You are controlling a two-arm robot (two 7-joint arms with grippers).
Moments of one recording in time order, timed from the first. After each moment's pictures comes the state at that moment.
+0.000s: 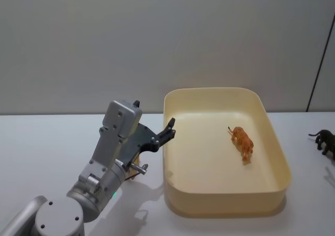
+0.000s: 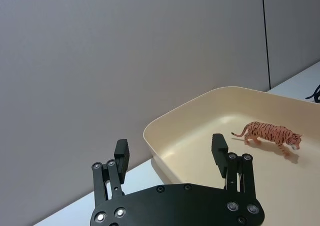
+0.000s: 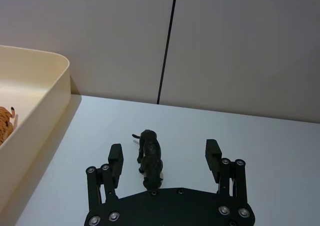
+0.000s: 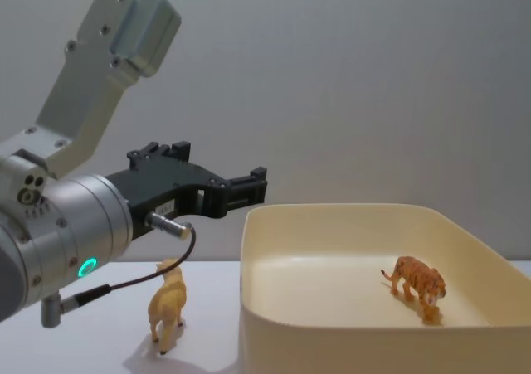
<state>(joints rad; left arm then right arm) -0.24 0.38 0.45 -1.63 -0.20 0.01 -0.01 0.03 0.43 -0.04 -1.63 0.27 0.20 0.00</state>
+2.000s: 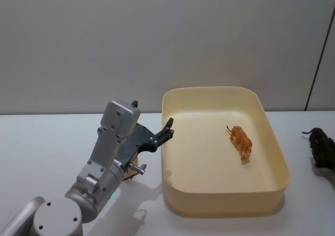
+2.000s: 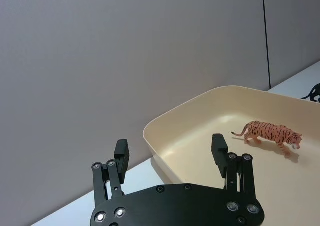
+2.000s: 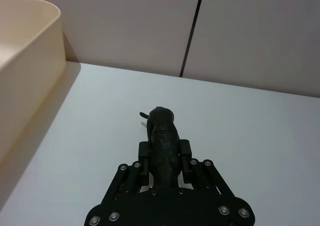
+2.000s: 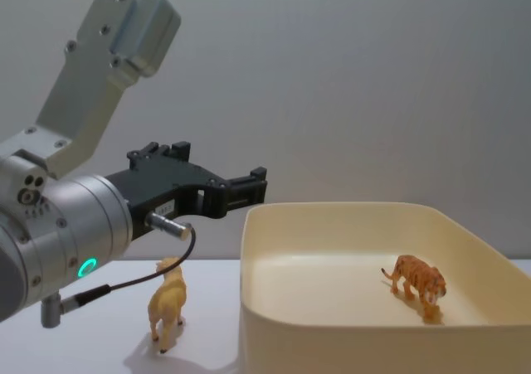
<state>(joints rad) -0.24 0.38 0.45 -1.63 -0.20 0.01 -0.01 0.27 0.31 -0.13 -1.24 0.16 0.17 0.06</state>
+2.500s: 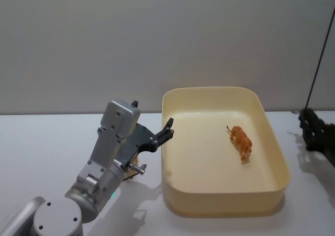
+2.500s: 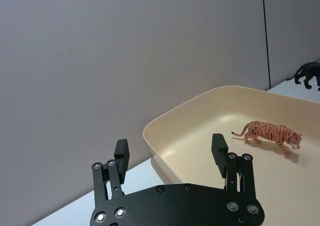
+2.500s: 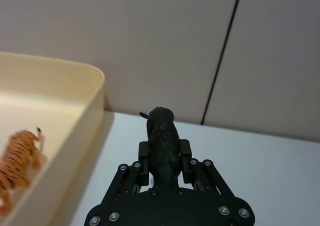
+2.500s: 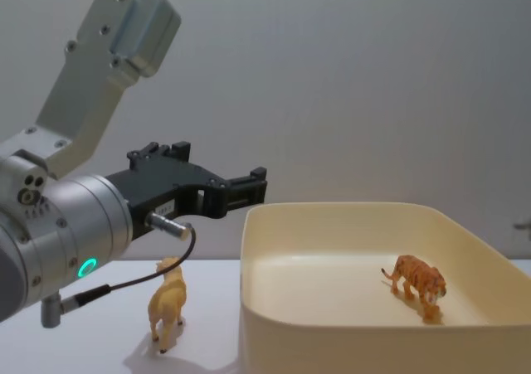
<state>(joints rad) -0.24 0.38 0.45 -1.63 -0.20 0.01 -0.01 0.28 0.30 -0.14 -1.30 0.18 0.08 0.09</state>
